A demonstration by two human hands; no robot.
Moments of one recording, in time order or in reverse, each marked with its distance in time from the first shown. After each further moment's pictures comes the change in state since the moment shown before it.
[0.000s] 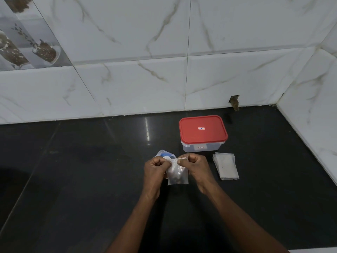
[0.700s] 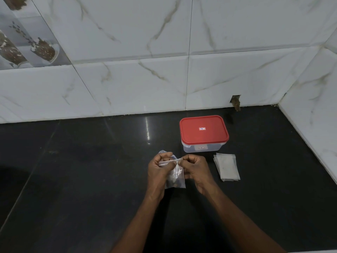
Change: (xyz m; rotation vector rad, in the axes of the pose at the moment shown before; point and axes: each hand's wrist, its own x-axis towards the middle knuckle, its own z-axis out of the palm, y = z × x) left_hand 0.004 -0.003 0.011 -0.183 -0.021 0.003; right_hand 0.001 0.001 0.004 0.082 -0.049 0.003
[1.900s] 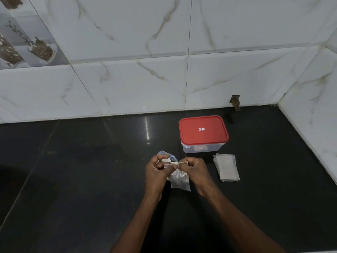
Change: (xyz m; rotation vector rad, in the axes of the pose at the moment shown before) left_hand -0.012 0.012 -0.001 0.050 -0.009 0.023; right_hand 0.008 0.010 -0.004 -0.187 0.023 -0.029
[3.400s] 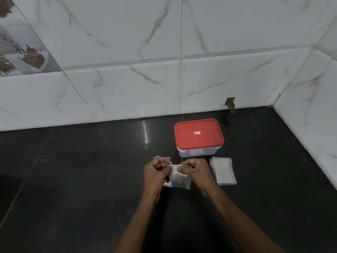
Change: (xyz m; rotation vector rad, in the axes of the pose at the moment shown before) left_hand 0.020 -0.001 0.007 0.097 -0.012 -0.006; right_hand 0.003 -0.009 -0.028 -0.115 -0.021 -0.060
